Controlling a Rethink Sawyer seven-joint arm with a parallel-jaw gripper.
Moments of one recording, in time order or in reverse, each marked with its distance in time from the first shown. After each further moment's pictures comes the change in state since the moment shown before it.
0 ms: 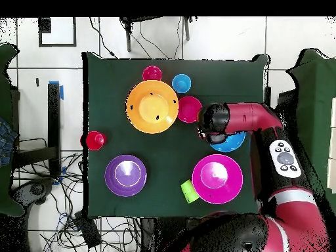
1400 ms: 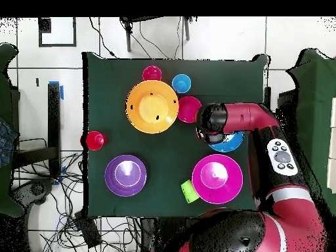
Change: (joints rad) arm 0.005 0.013 0.000 -0.006 -0.001 0.000 0.000
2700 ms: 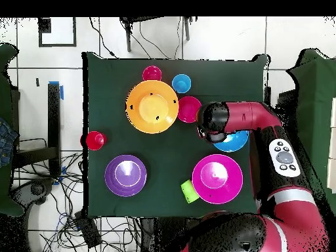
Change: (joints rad) arm 0.000 -0.018 0.000 0.000 0.000 0.000 0.000
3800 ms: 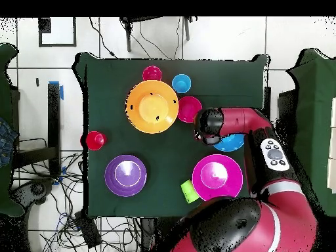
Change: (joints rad) arm 0.005 0.102 -0.015 -0.027 -0.026 -0.070 0.000
